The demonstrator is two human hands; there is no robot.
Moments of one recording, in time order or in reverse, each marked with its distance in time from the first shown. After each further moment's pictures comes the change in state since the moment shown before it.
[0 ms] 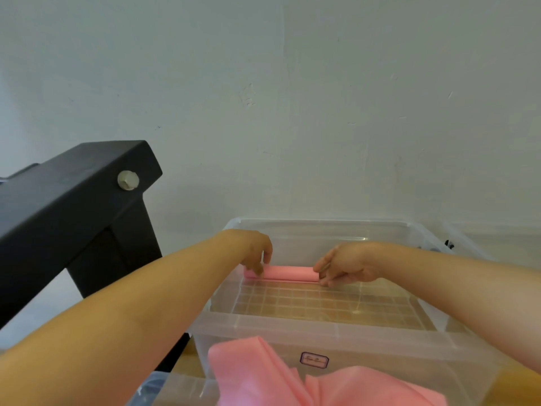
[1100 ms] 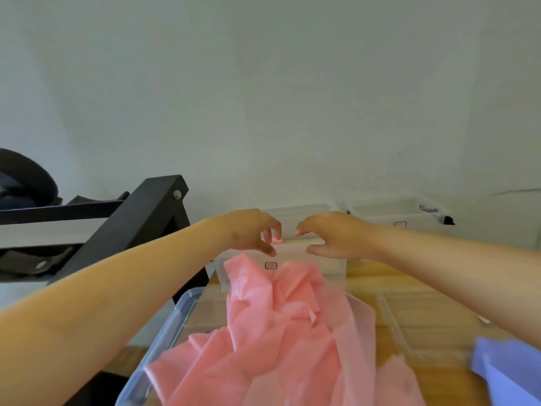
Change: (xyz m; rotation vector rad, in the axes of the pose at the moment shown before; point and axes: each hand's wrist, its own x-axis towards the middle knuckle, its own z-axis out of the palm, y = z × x) left_hand -0.292 0.127 -0.039 -0.008 0.226 0.300; right_hand -0.319 0.031 0.031 -0.948 0.428 -0.723
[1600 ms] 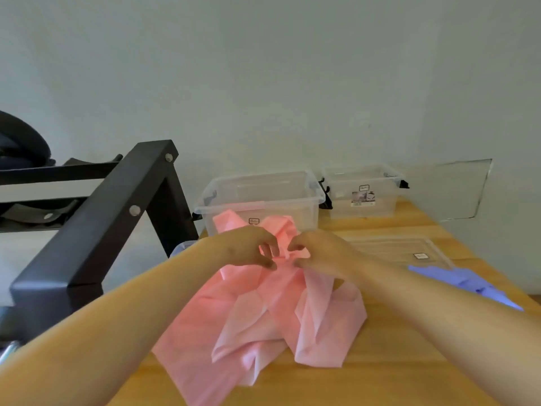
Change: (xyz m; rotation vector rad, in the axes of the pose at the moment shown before) left_hand -0.073 0.067 0.079 -0.290 -0.084 0.030; right_hand -0.100 -0.059 0.062 0.192 -0.020 0.221
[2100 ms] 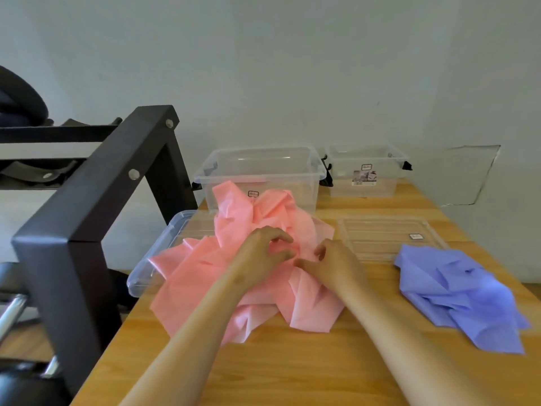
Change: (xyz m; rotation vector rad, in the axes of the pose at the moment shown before) left_hand -0.012 0.024 0.095 -0.476 0.551 -0.041; right_hand -0.053 0.002 0.057 0.255 0.121 0.553
